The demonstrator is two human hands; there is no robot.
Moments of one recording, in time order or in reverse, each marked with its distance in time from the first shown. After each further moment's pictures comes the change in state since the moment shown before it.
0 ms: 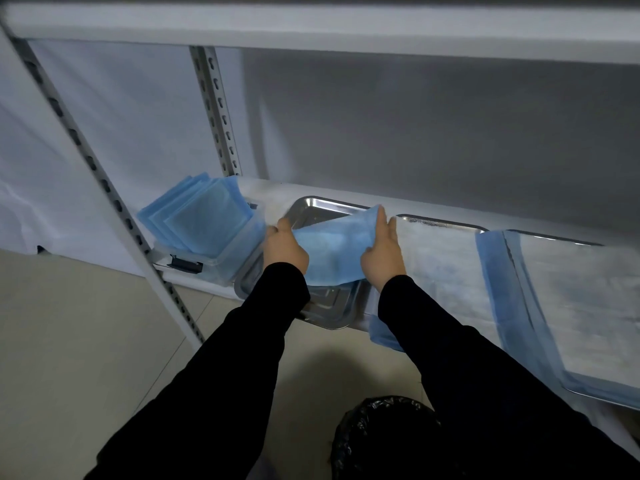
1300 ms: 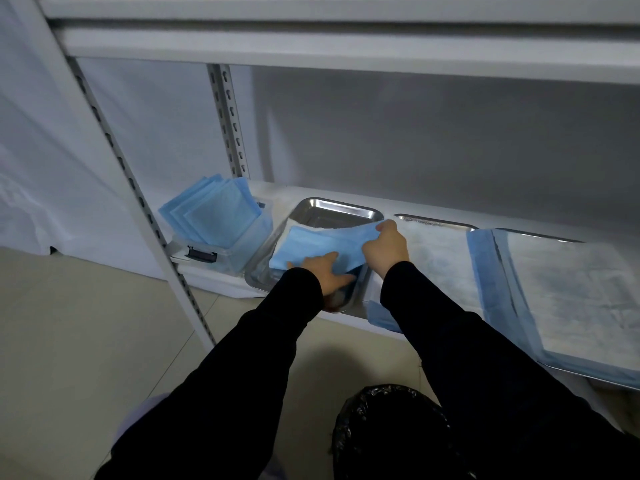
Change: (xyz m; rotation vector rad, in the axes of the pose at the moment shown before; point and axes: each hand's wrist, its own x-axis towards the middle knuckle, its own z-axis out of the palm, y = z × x) left_hand -0.049 0.007 0.011 0.381 -0.468 0.201; right_hand -0.025 -0.021 -0.021 0.024 -0.003 0.155
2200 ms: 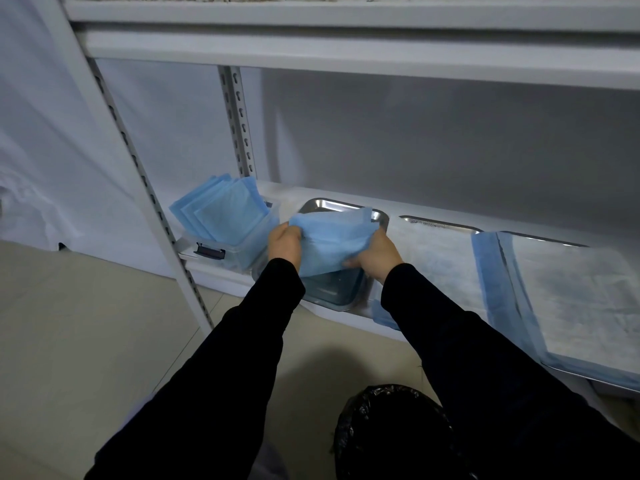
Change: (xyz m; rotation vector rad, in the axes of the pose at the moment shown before) left_hand -0.020 -0.020 -0.041 -1.355 0.515 -0.169; right_hand 0.006 0.007 0.021 0.095 -0.215 -0.060
